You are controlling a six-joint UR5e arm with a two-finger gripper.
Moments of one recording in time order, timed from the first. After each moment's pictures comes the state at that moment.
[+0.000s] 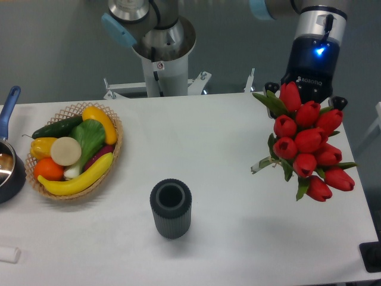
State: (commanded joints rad) arm 2.86 -1.75 -1.59 -0.71 0.66 0.74
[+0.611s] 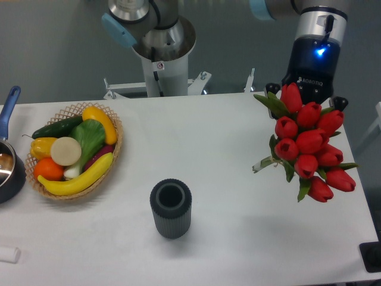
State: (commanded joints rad) arm 2.87 -1.75 -1.59 -0.71 0.70 0.74
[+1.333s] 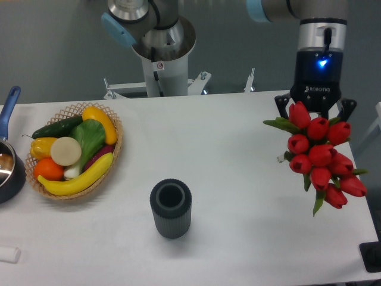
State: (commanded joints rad) arm 2.85 -1.76 -1.64 -0.71 1.01 0.90
